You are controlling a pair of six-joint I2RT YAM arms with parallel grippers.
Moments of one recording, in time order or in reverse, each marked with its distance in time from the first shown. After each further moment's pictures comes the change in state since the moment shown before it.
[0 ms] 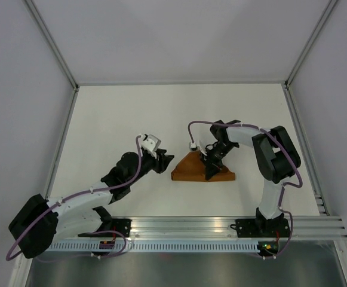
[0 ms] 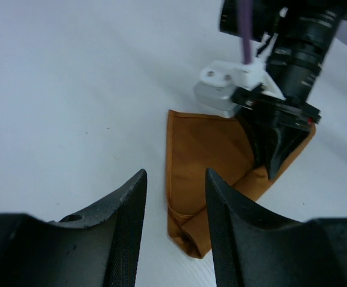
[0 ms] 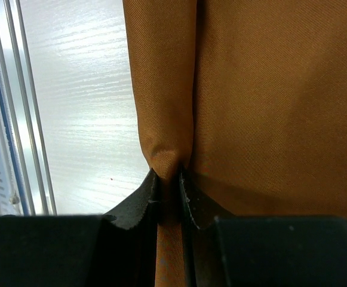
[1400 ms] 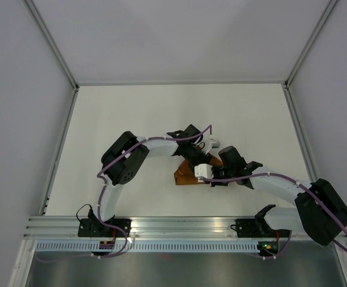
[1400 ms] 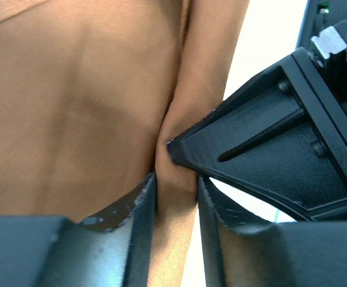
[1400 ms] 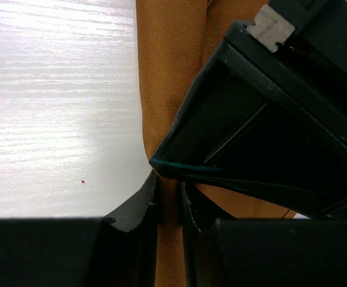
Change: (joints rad) left arm -0.069 1.115 1.006 -0.818 0.855 0.171; right arm 0.189 -0.665 -0.645 0.676 0.344 0.053
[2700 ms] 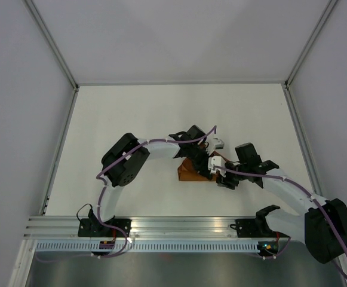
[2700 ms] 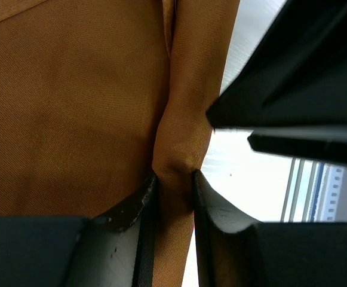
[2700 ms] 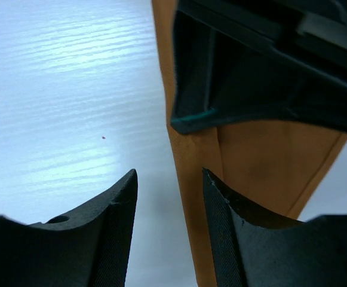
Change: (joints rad) left arm -0.043 -0.015 -0.012 0.088 -0.099 0.051; right arm -0.236 -0.146 0.025 -0.220 -0.178 0.034
